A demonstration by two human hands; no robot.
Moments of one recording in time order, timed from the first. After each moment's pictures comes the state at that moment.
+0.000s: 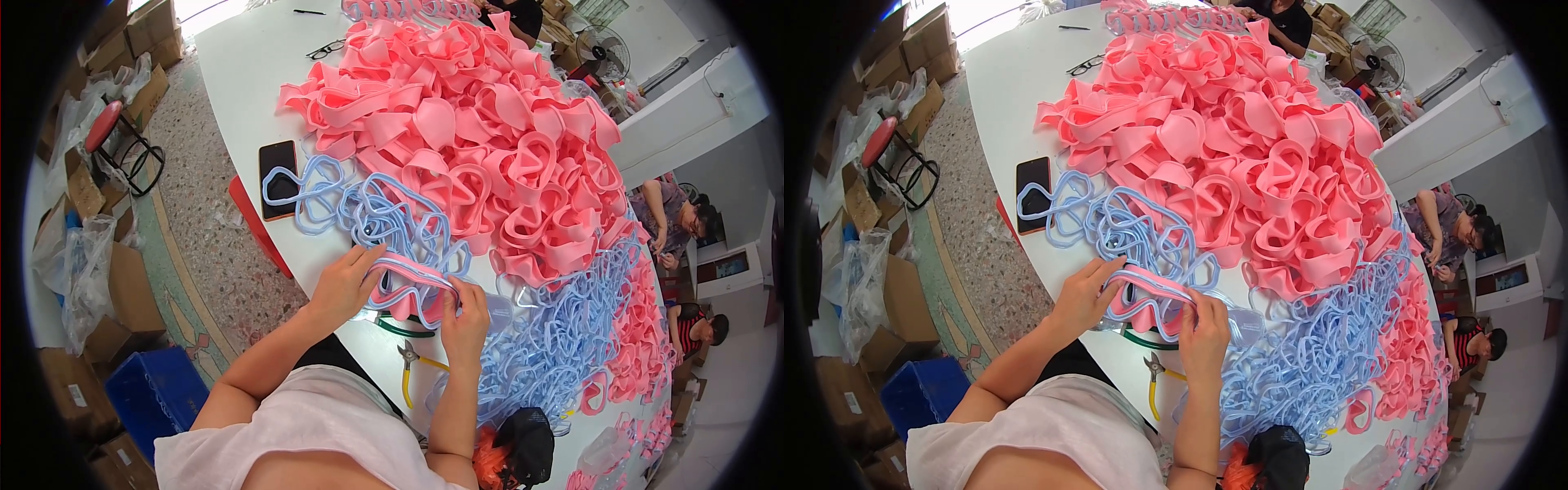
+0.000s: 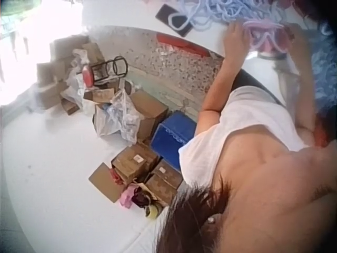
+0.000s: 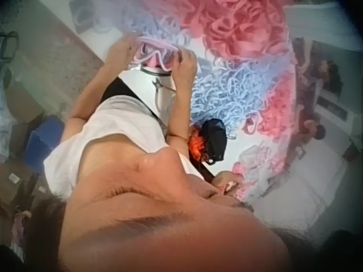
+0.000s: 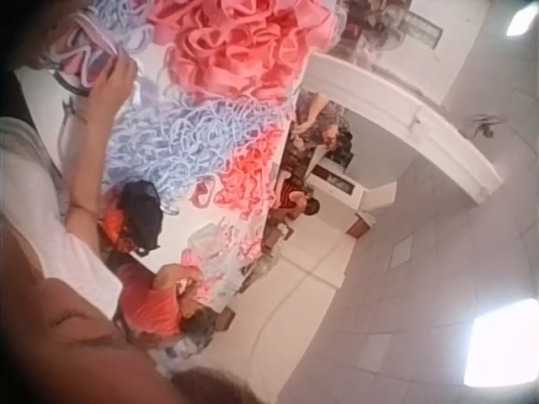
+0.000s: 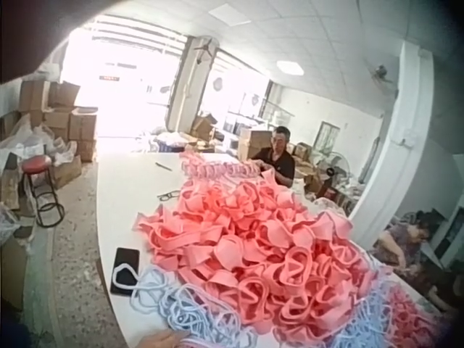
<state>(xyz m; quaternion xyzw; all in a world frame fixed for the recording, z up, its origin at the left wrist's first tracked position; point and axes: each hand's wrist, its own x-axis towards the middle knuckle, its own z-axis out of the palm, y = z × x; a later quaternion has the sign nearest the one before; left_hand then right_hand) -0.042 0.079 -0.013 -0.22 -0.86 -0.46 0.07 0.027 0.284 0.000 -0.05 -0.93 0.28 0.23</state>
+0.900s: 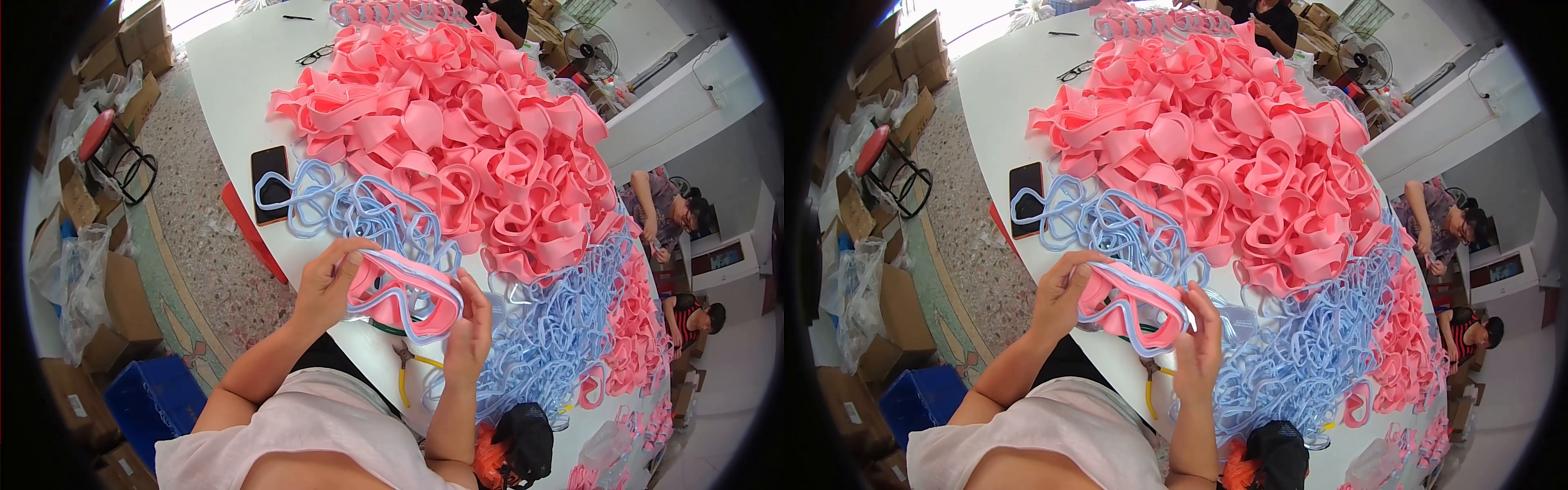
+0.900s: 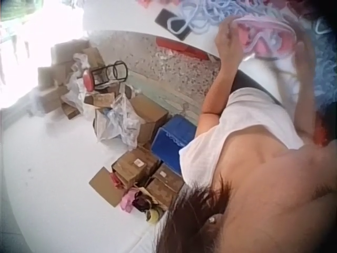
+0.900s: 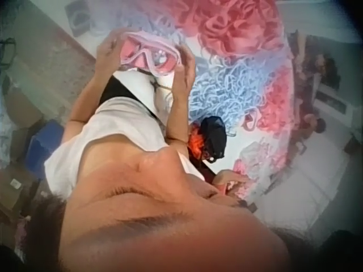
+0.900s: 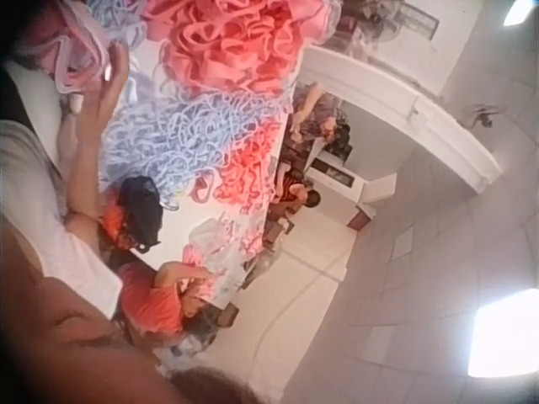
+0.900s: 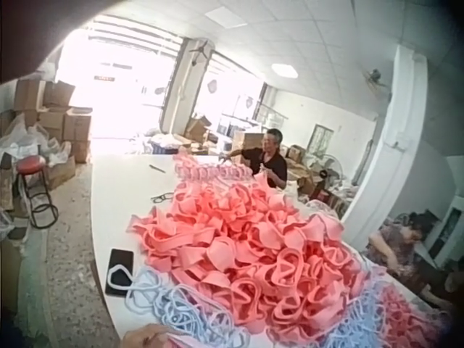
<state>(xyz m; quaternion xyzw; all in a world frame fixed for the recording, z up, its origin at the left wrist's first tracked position) -0.035 0.072 0.027 -0.15 -0.65 -0.75 0.01 0.050 0.256 0.043 0.01 -0.70 0.68 0.22</state>
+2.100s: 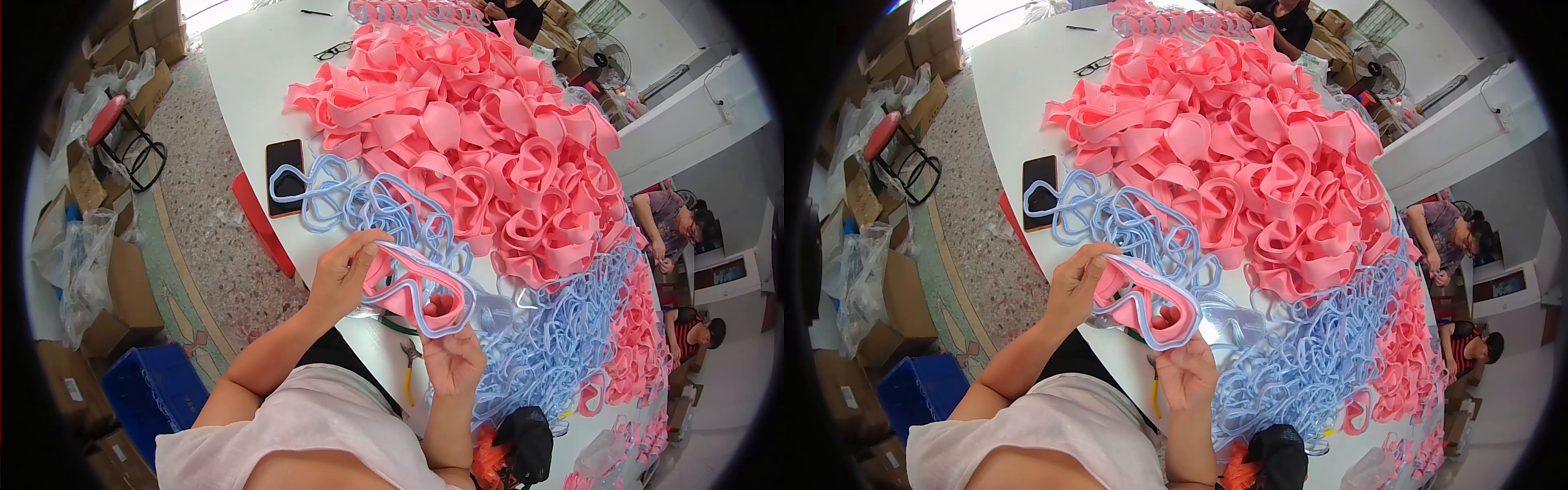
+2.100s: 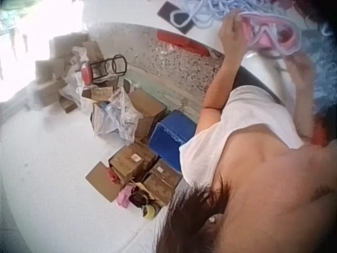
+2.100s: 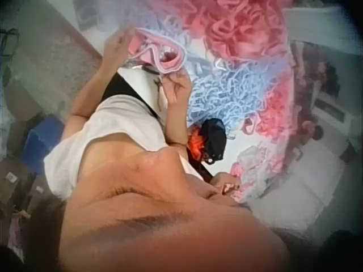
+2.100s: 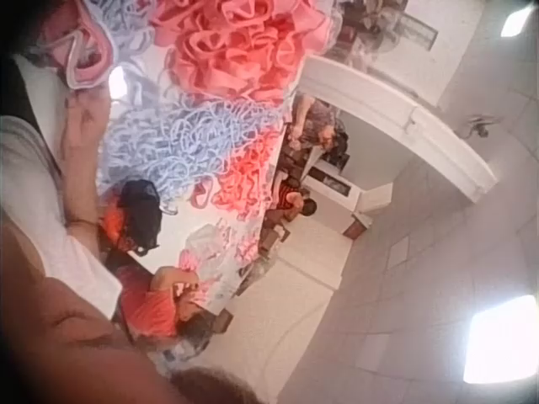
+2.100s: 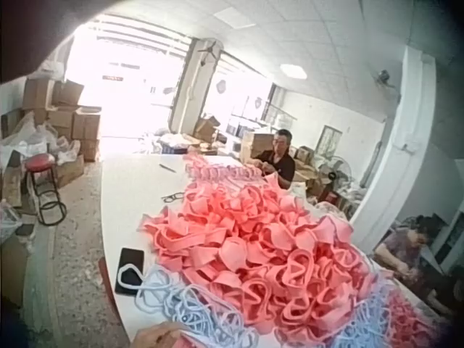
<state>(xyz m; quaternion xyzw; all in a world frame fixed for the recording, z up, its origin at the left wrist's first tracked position) -0.041 0.073 0.012 -0.12 -0.67 -0.73 0.05 0.067 0.245 0.033 -0.07 -0.15 0.99 0.00</state>
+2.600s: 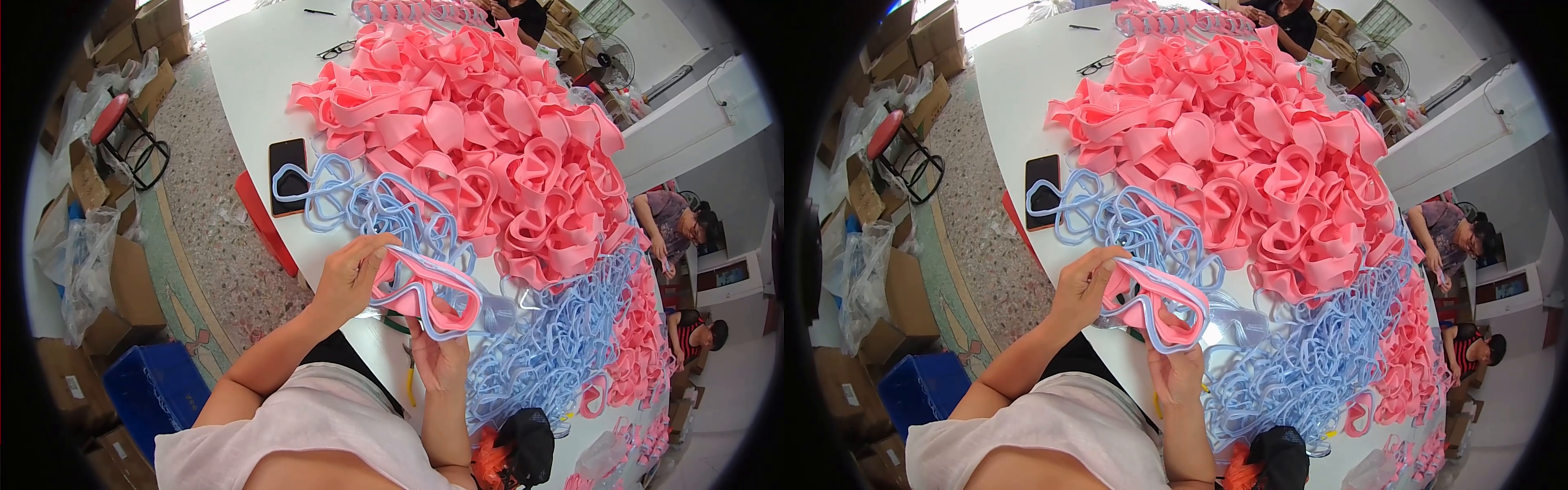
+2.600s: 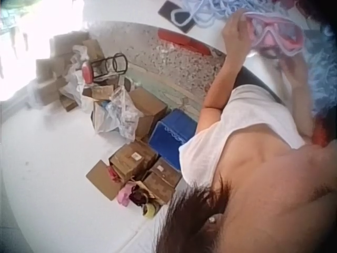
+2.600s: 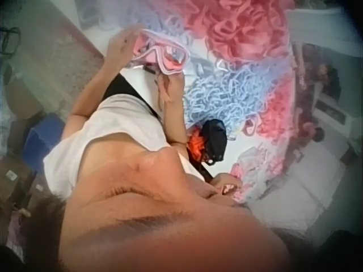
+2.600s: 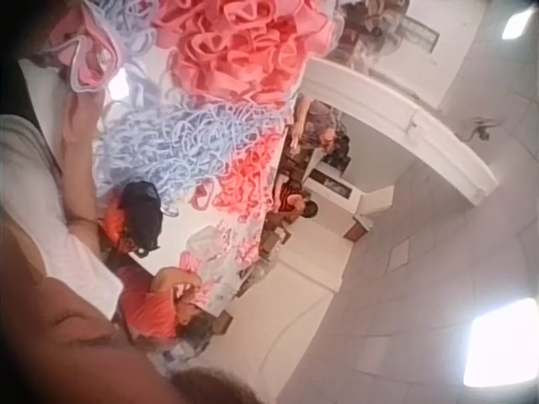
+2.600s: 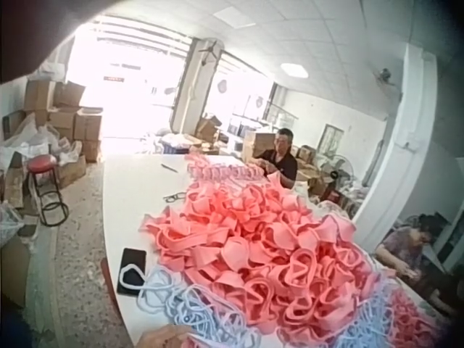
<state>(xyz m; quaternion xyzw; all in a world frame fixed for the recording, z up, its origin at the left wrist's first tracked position) -0.039 0.072 0.032 -0.16 -0.74 -0.66 0.05 0.062 0.229 0.011 -0.06 -0.32 0.94 0.04</state>
